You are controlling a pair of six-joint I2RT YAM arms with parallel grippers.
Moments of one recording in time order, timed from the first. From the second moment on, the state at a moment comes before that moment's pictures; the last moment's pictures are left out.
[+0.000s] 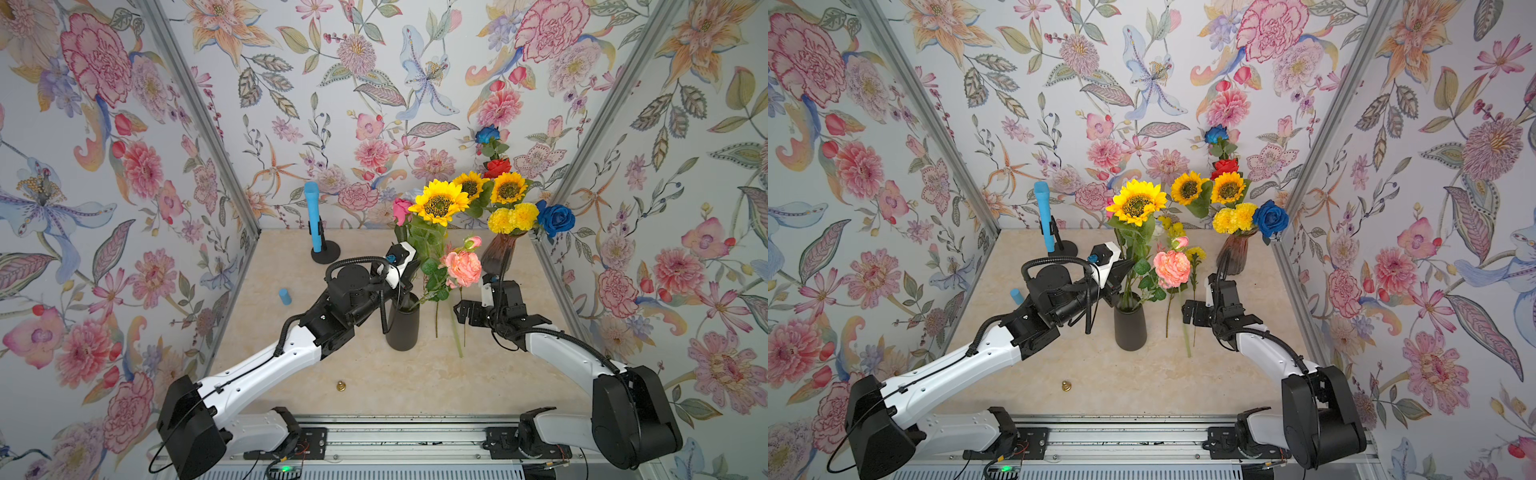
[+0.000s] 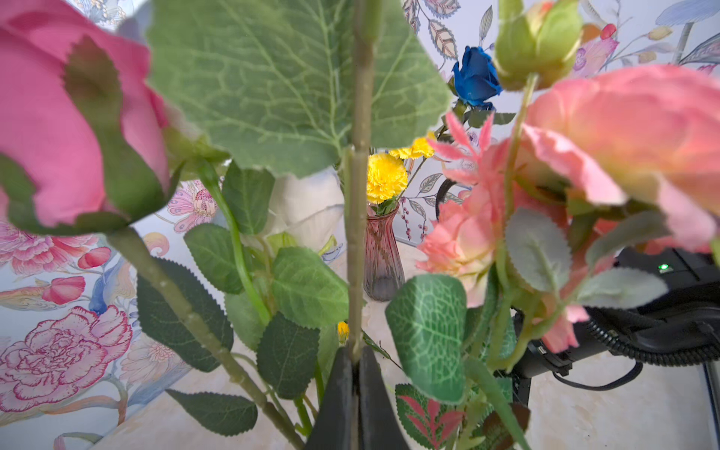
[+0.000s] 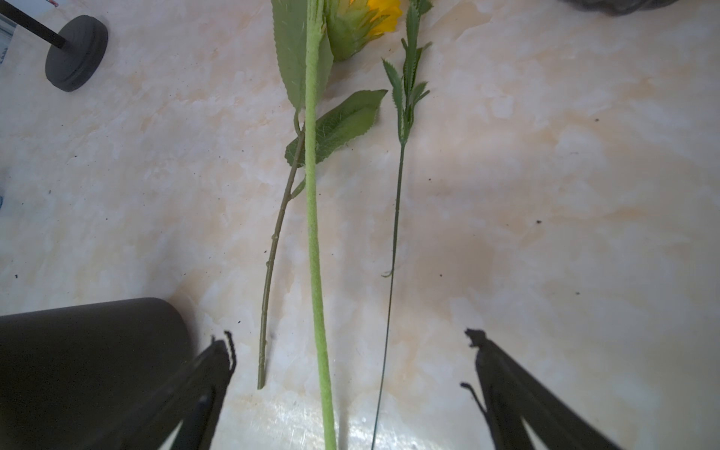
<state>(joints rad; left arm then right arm) -0.82 1.25 1.05 0.21 0.03 0.12 0.28 1.31 0.68 -0.17 -0.12 0.33</state>
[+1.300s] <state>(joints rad) -0.25 1.25 1.52 0.03 0.38 -0.32 0.28 1.30 0.67 -0.17 -0.13 0.34</state>
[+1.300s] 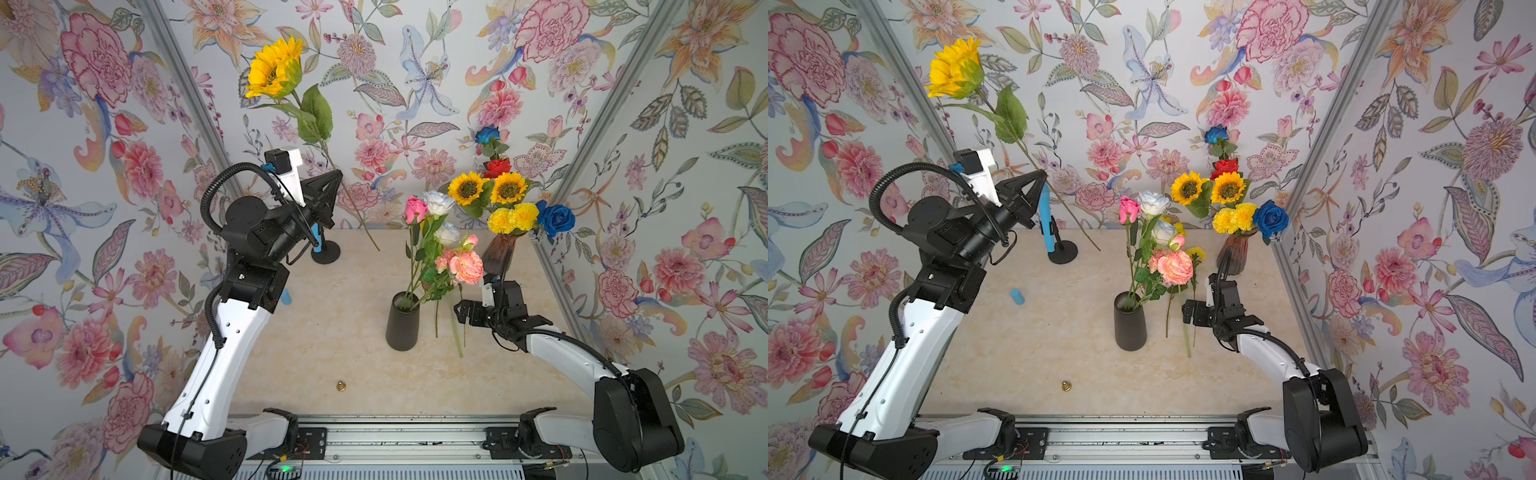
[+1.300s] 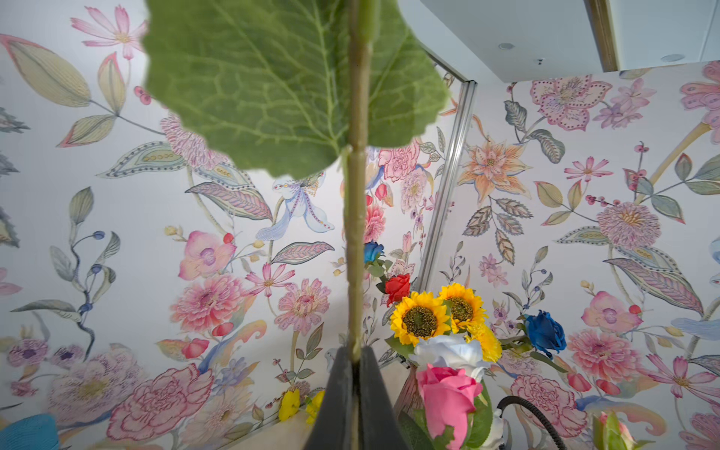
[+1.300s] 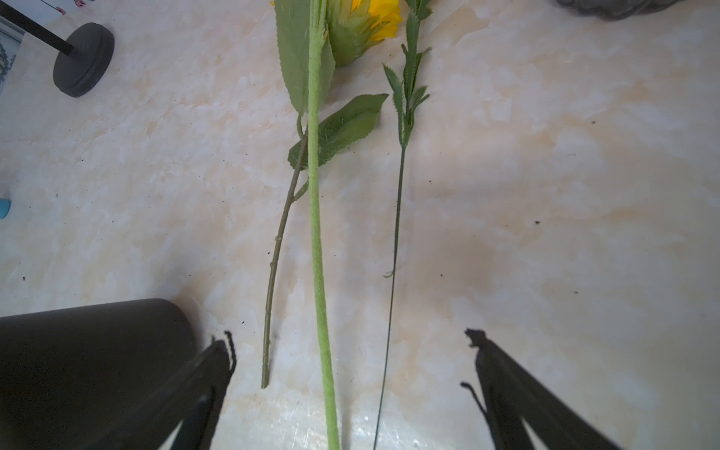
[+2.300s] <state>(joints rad) -0.34 1.81 1.26 0.71 0.54 -0.65 0.32 1.27 0.63 0.05 -0.32 0.34</state>
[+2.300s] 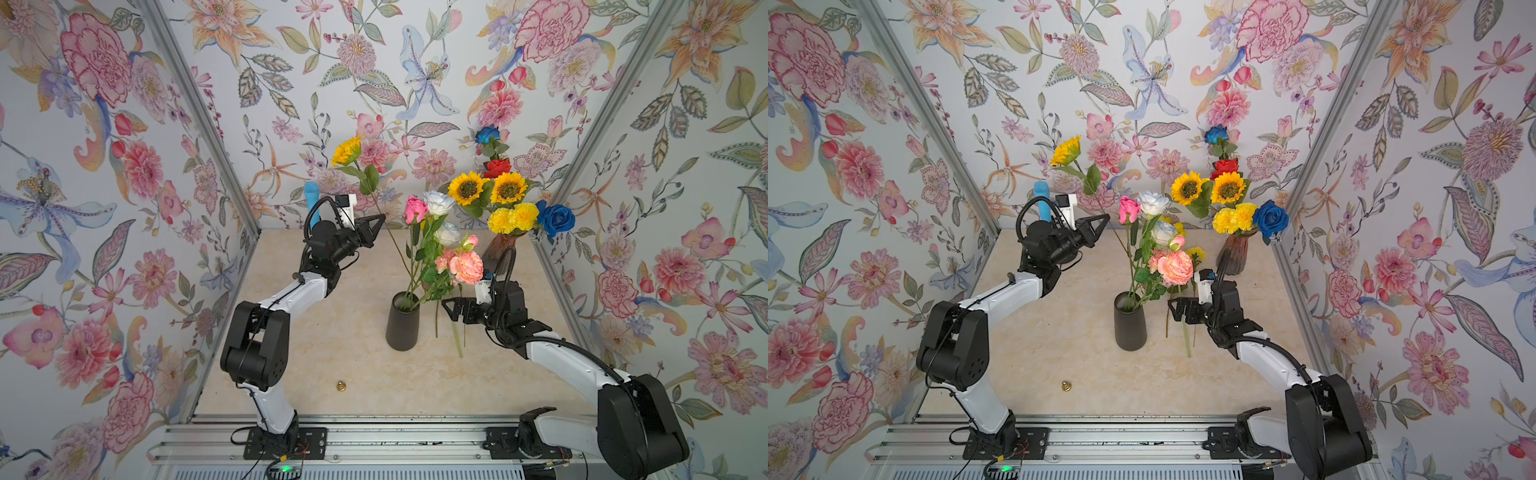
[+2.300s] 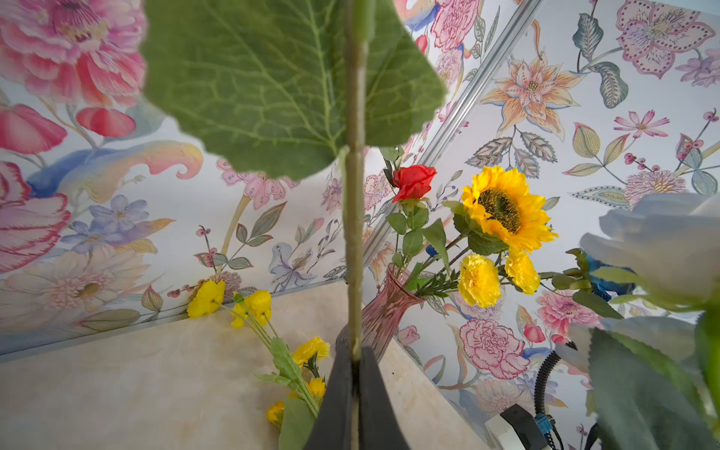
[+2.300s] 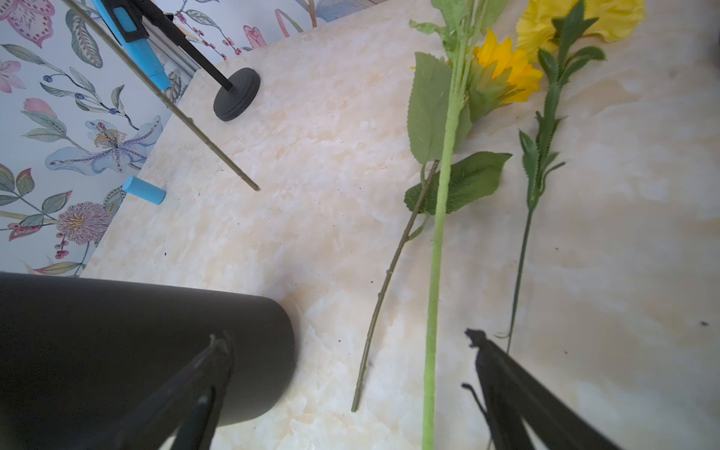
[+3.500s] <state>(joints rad) -0.48 1.97 1.38 0.74 0.62 -0.75 0.40 1.50 0.82 0.19 -0.34 0.28</state>
